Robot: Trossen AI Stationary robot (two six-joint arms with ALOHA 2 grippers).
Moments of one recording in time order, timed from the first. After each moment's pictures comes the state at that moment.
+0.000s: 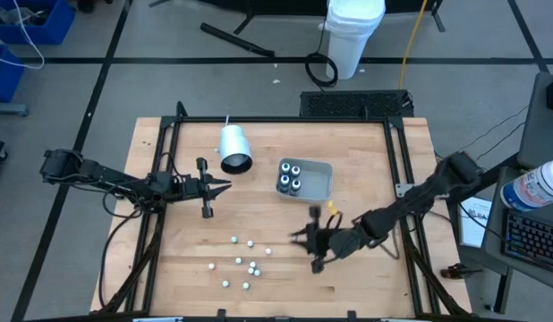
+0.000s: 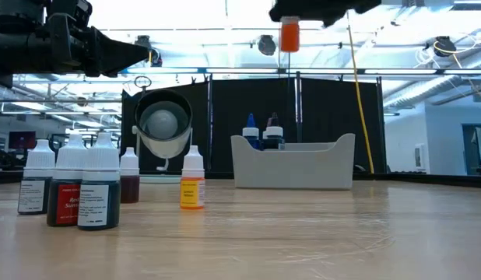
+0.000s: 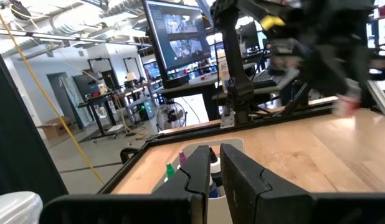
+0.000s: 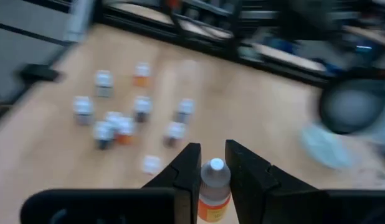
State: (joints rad) left arm -0.10 0.90 0.06 0.99 -0.21 0.28; right arm 0.51 1.56 0.93 0.16 0.55 -0.02
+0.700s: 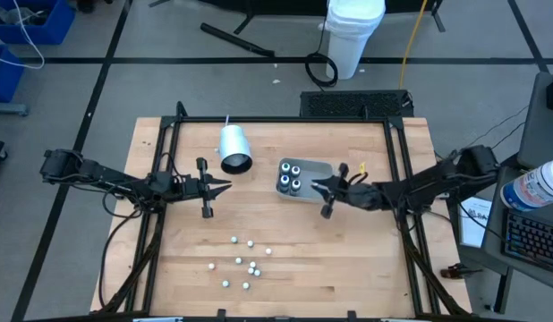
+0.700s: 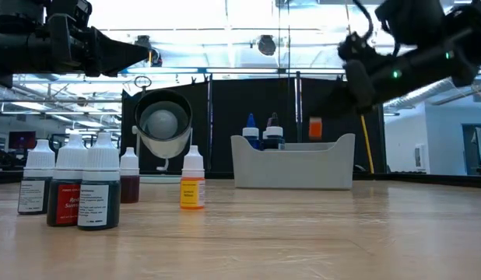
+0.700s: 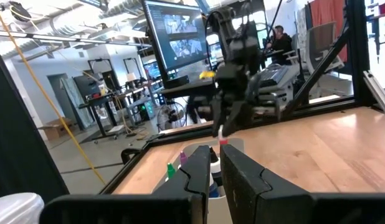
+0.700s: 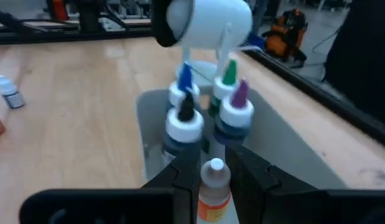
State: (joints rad) left arm -0.10 0.90 0.06 0.99 -0.21 0.29; right arm 0.13 1.35 0.34 0.68 0.54 0.12
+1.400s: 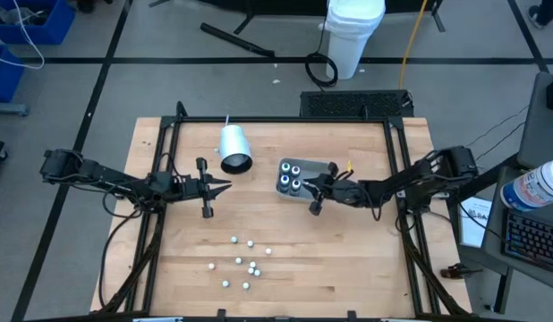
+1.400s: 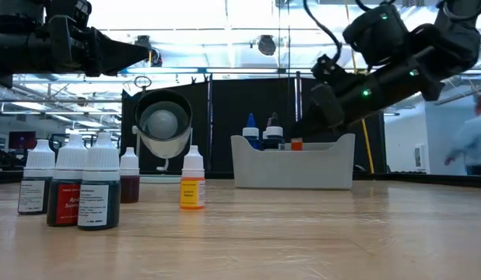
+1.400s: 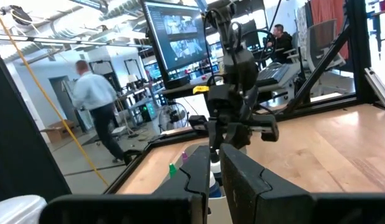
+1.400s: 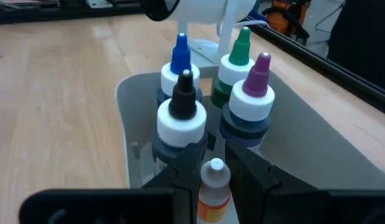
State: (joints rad) left arm -0.10 0.90 0.06 0.99 -0.21 0.31; right arm 0.05 1.57 0.44 0.71 0.47 0.16
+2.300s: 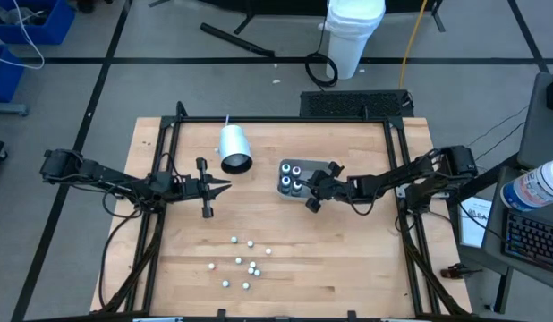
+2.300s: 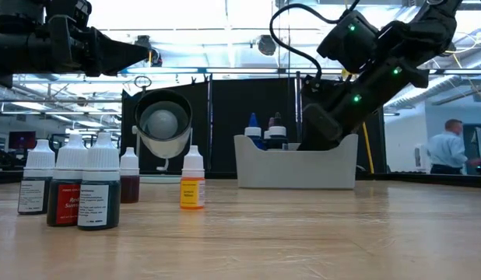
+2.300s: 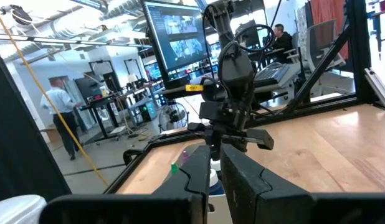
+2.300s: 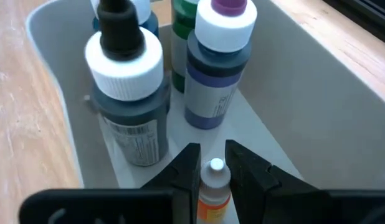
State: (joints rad) left arm -0.10 0.90 0.06 0.99 -0.21 0.31; right arm 0.01 1.57 0.59 0.22 0.47 0.35
